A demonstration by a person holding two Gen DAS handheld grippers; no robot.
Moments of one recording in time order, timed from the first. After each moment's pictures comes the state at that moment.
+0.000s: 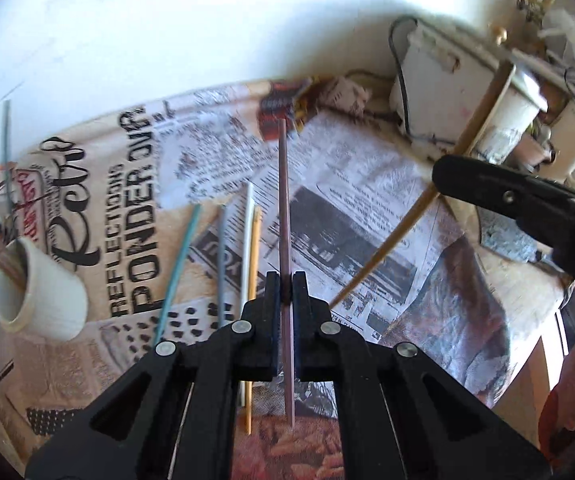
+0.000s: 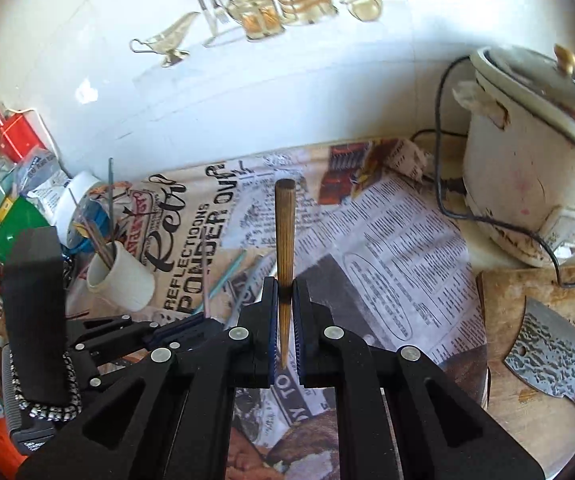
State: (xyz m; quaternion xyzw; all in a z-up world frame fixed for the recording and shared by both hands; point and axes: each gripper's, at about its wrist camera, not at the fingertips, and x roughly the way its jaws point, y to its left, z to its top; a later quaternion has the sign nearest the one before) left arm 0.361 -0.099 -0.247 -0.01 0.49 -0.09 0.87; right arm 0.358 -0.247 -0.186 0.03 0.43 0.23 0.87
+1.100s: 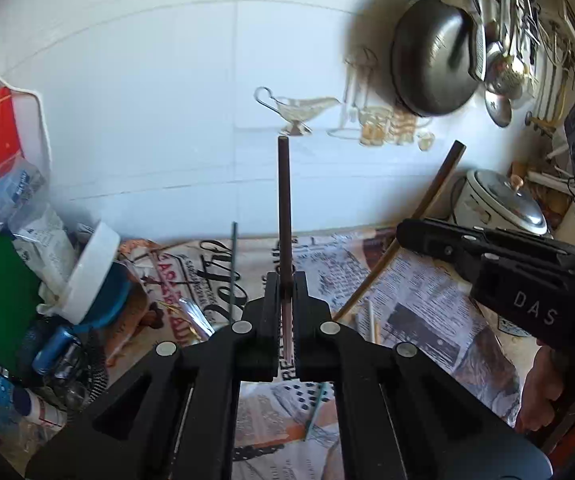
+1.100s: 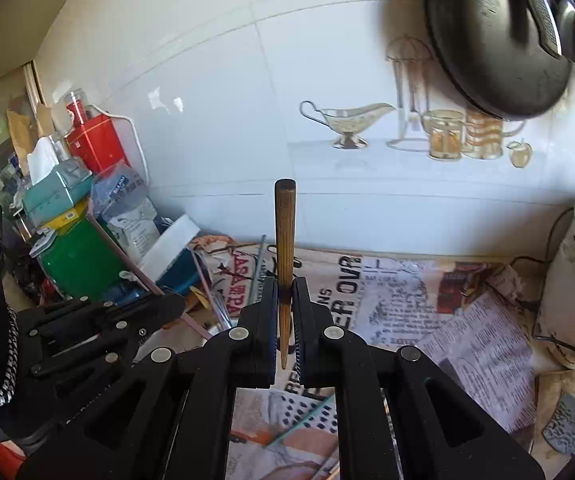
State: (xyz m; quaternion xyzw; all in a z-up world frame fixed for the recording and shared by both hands) left arm 0.285 0.080 -0.101 -0.03 0.31 0.00 0.95; right arm 0.324 -0.081 -0.088 0.00 0.32 0.32 0.89
